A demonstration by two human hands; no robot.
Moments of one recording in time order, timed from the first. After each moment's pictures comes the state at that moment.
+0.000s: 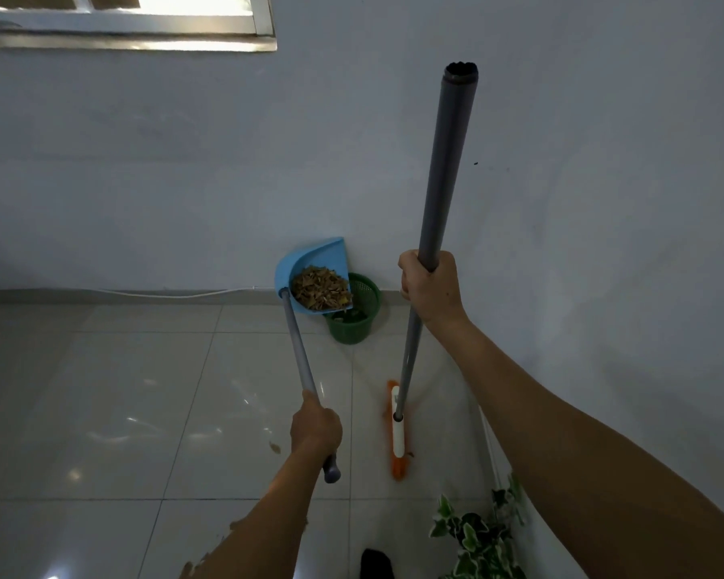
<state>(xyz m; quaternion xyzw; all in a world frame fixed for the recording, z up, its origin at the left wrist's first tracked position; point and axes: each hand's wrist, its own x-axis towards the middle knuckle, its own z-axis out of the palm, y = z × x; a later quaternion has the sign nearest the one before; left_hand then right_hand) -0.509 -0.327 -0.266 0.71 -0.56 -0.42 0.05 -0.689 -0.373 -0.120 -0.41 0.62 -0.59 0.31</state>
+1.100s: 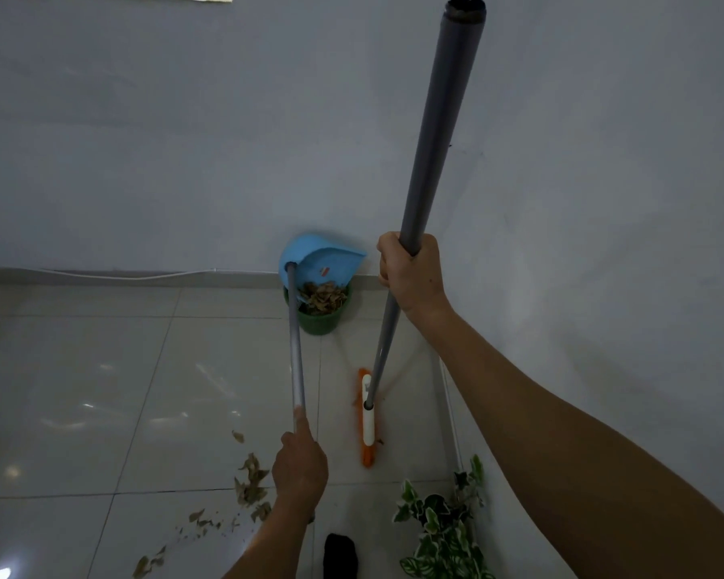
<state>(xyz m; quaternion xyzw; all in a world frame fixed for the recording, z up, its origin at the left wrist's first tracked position) -0.530 -0.275 -0.332 0.69 -0.65 -0.31 -0.04 -0.708 -0.373 -0.119 -0.41 0.61 -0.60 0.33</state>
